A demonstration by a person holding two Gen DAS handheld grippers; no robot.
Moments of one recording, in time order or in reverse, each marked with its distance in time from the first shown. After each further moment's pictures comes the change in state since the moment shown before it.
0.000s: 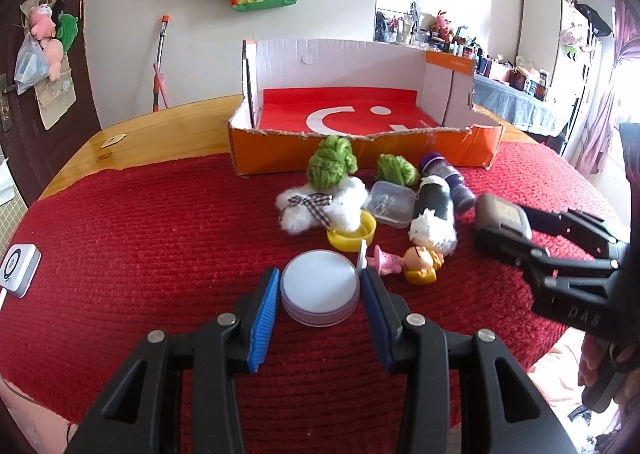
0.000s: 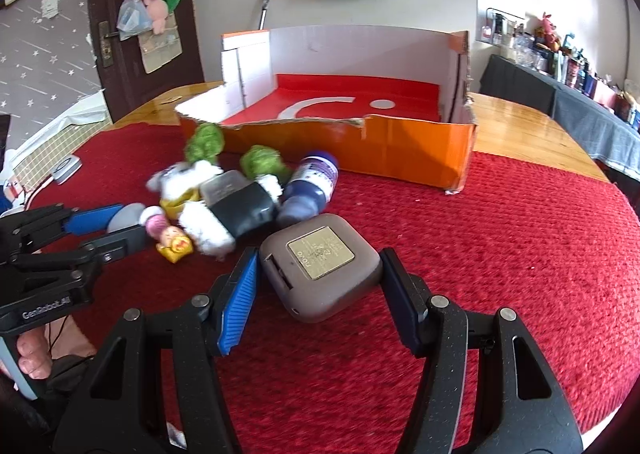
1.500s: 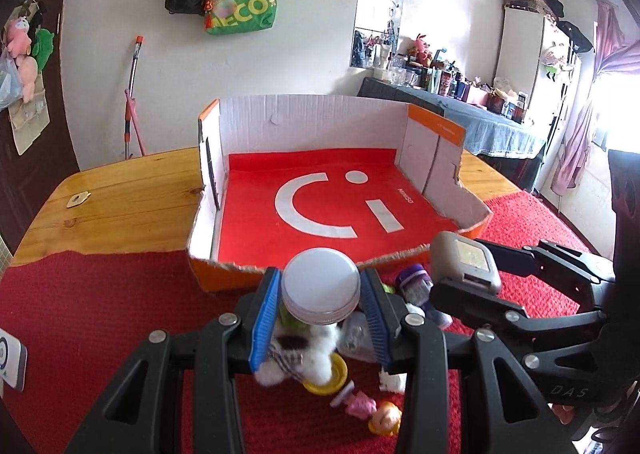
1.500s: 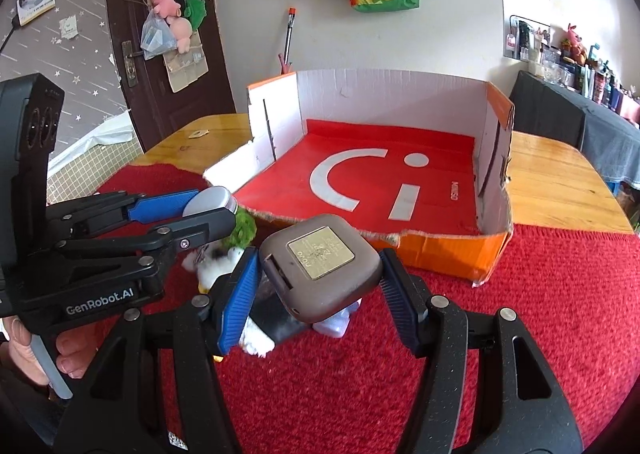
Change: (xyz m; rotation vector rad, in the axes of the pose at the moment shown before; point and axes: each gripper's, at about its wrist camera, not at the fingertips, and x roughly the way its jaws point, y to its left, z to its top) left arm 0.015 -0.008 0.088 0.015 -0.063 -0.101; right arm 0.002 0.005 0.066 0.003 -0.042 0.106
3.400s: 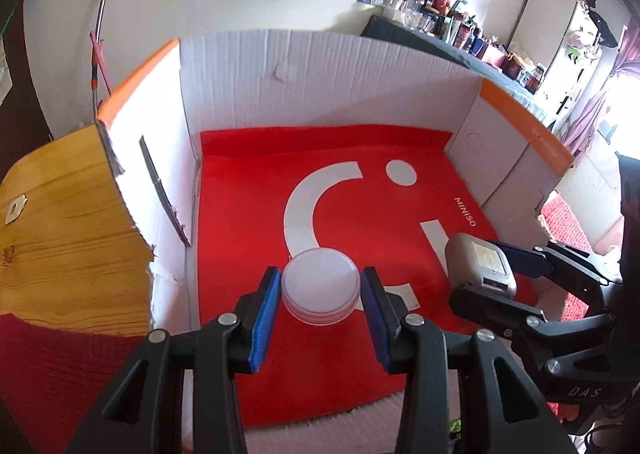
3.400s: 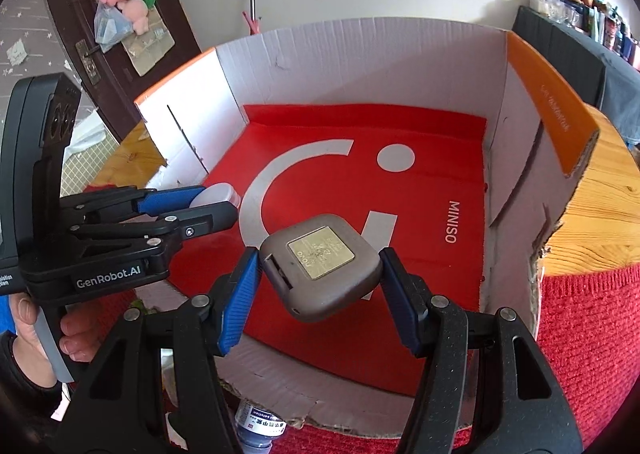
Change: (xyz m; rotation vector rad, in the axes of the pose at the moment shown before) left arm 0.130 0.047 0.066 -0.044 0.285 -0.073; right arm 0.095 -0.064 0.061 0.119 0.233 0.013
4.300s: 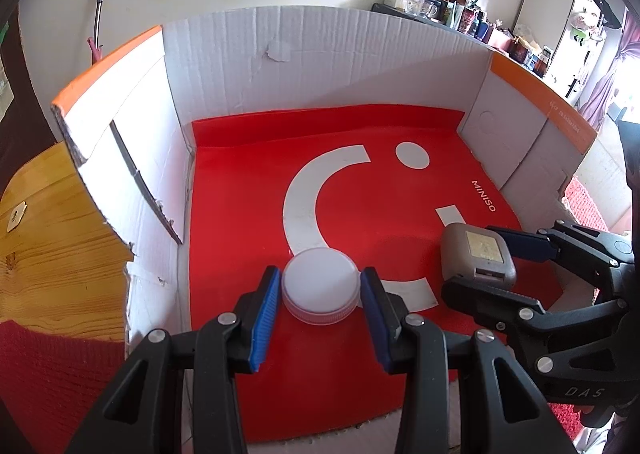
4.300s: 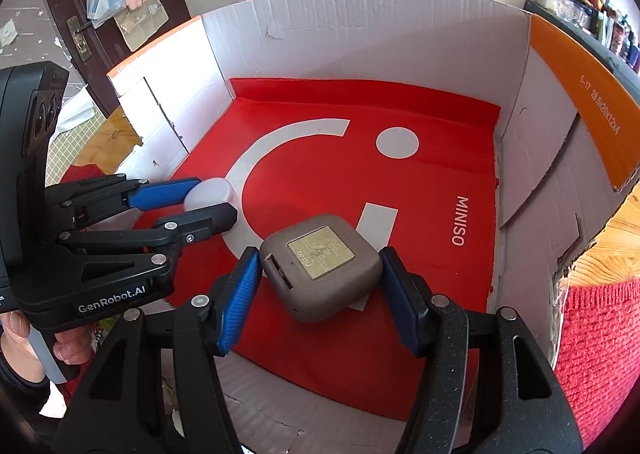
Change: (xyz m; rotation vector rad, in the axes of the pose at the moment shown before) left arm 0.015 -0.006 -0.004 0.038 0.024 0.049; right arm 0.016 -0.004 0.001 -0.027 0.069 -0.035
